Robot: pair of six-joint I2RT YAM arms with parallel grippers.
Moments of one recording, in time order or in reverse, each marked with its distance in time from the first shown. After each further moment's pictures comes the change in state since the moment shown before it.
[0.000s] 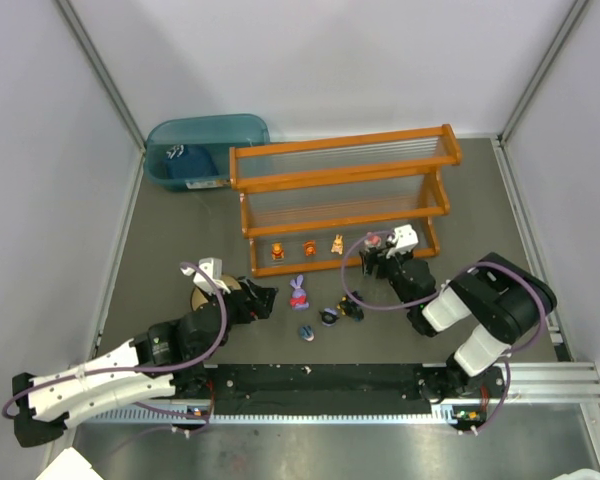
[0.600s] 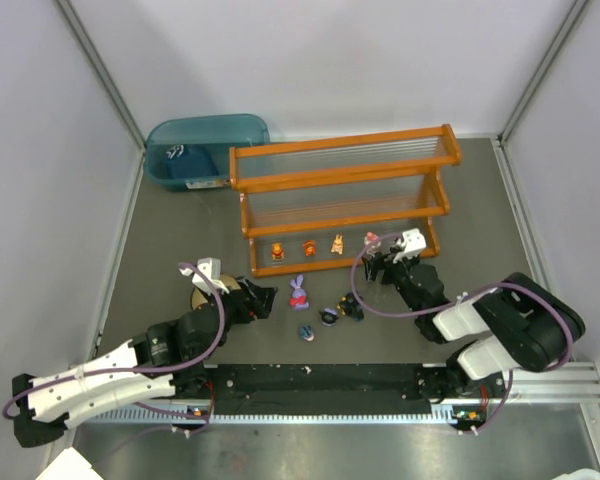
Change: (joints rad) left arm 0.000 -0.015 -0.001 -0.001 0.002 0.000; right arm 0.000 -0.166 -0.065 -0.125 -0.025 0.052
